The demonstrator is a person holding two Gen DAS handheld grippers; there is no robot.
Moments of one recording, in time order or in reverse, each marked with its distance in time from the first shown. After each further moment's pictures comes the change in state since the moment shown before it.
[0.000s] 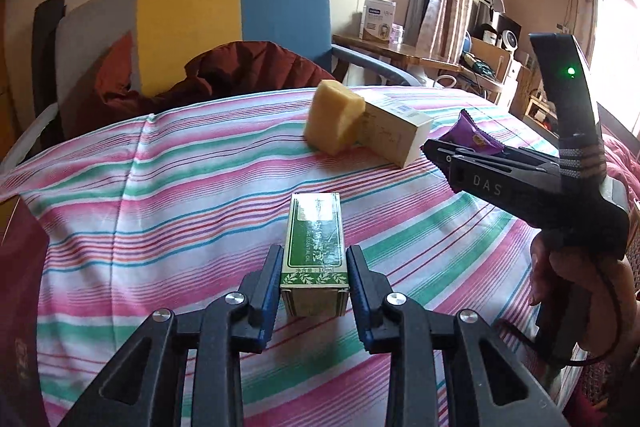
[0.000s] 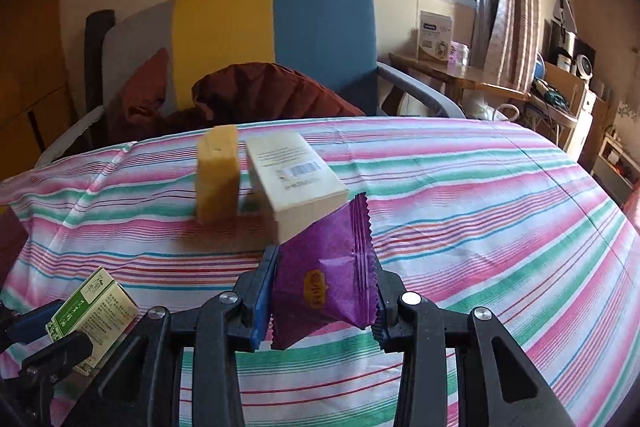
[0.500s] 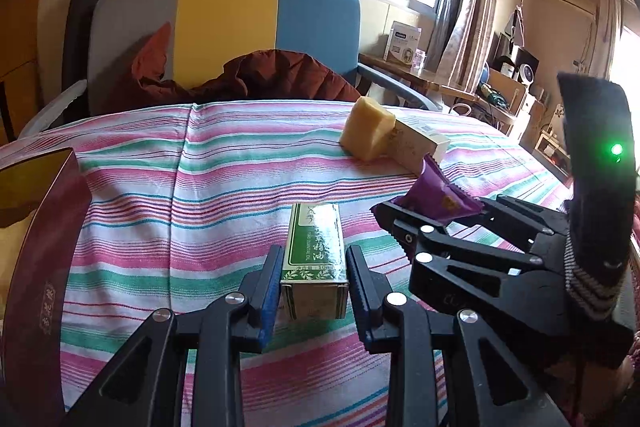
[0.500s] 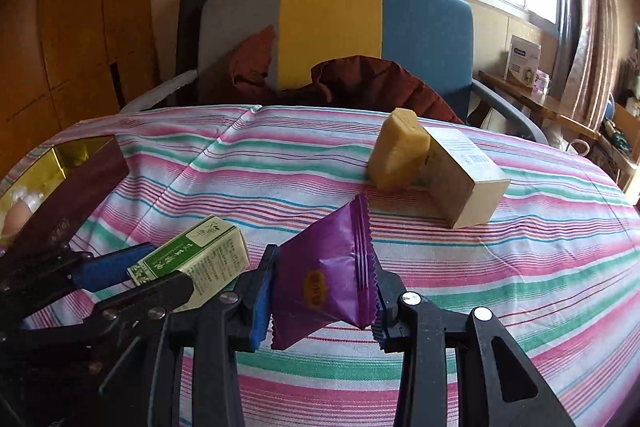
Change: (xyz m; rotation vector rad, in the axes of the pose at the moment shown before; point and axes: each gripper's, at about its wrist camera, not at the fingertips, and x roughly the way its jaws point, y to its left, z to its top) left arm -0.037 0.026 -0.017 -0.109 -0.061 0.009; right arm -0.039 0.099 -0.037 -0.180 0.013 0.215
